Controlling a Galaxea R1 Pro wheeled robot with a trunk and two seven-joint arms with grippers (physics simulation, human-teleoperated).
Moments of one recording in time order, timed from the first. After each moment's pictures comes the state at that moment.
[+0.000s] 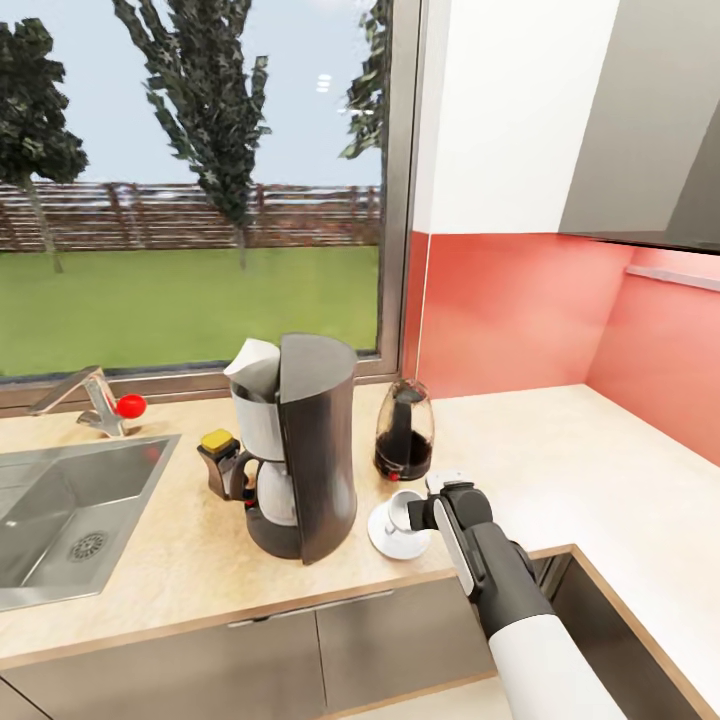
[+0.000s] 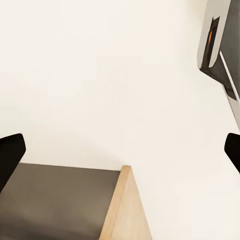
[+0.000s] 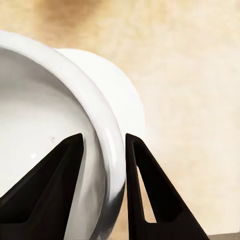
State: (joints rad) left arm -0.01 0.16 -0.23 0.01 0.23 0.14 0.11; right arm -0.62 0.17 0.09 -1.11 0.03 1.00 -0.10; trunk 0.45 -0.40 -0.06
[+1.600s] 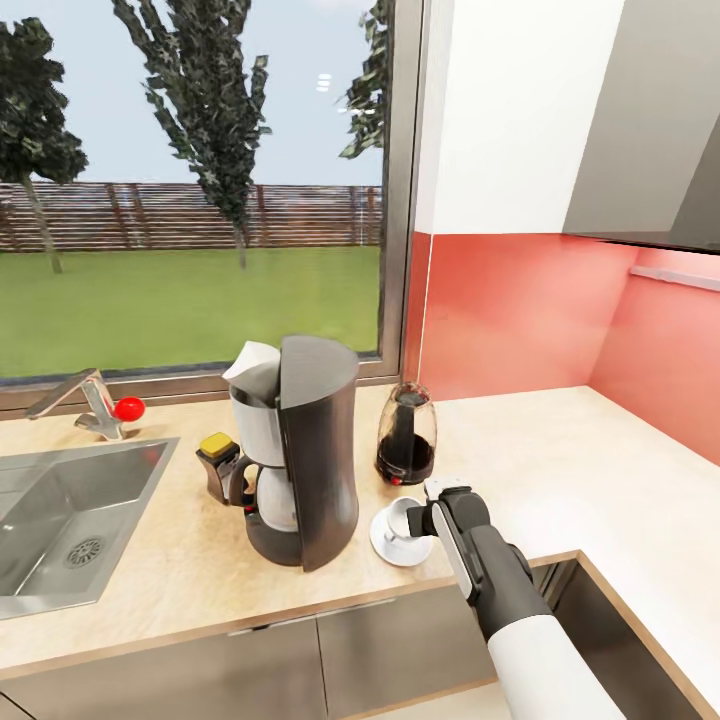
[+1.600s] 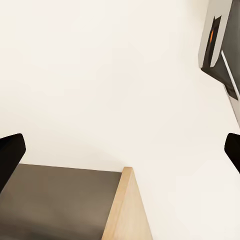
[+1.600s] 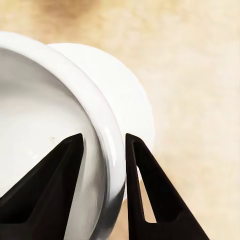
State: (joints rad) left arm -0.01 0.16 -0.23 0.01 0.23 0.14 0.11; right arm -0.62 0.17 0.09 -1.08 0.03 1.00 -0.10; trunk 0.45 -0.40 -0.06
